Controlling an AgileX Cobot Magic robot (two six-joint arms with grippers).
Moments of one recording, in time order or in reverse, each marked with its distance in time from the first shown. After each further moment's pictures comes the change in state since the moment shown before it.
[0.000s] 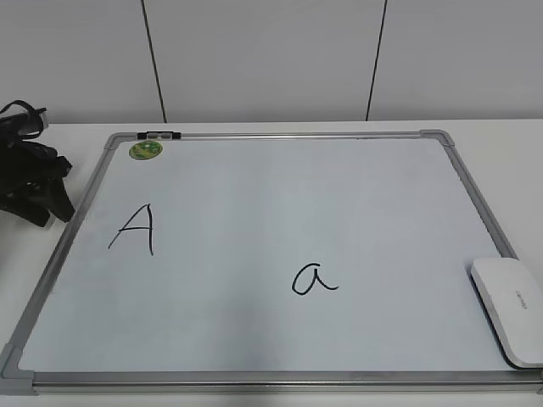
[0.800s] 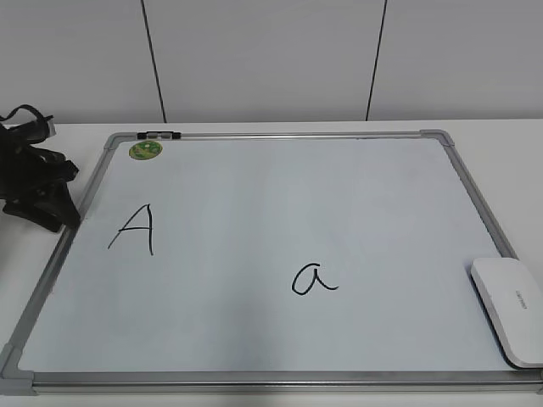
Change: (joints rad) left arm 0.009 0.049 -0.029 -0.053 0.035 0.020; right arm 0.000 0.000 0.000 0.000 0.000 0.000
